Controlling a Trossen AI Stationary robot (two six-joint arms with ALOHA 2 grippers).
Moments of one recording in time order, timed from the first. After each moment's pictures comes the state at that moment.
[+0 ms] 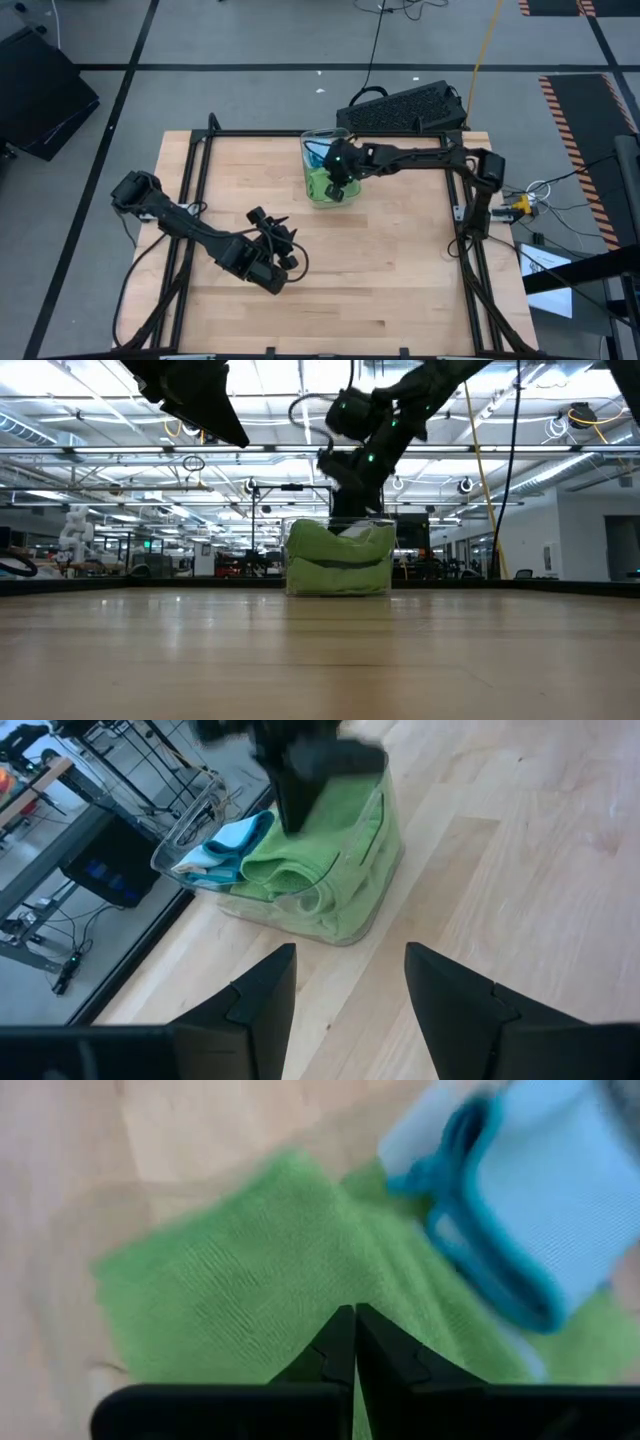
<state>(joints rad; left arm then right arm) -0.50 1.63 1.18 -0.79 -1.01 -0.74 -0.32 1.83 1.29 -0.39 0.00 0.07</state>
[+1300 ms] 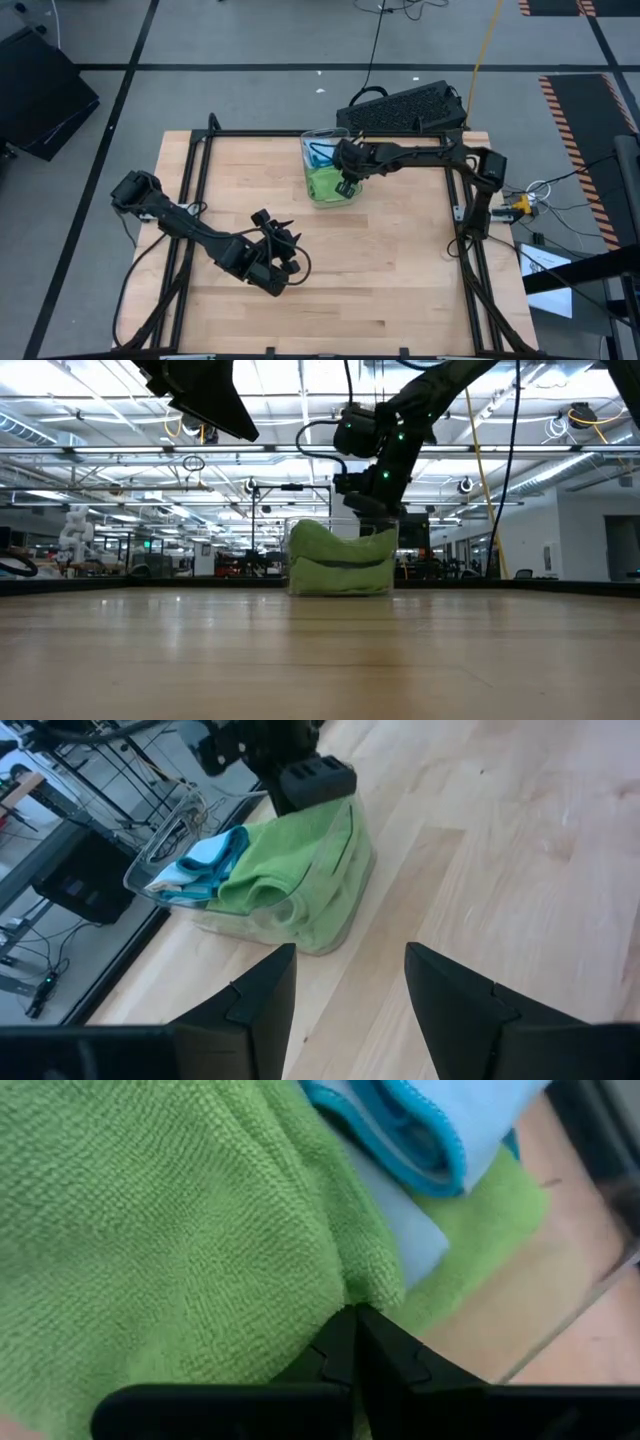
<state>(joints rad) -0.51 1.63 1.18 -0.69 -0.98 -0.64 -0.35 1.84 1.27 -0.54 0.16 0.07</state>
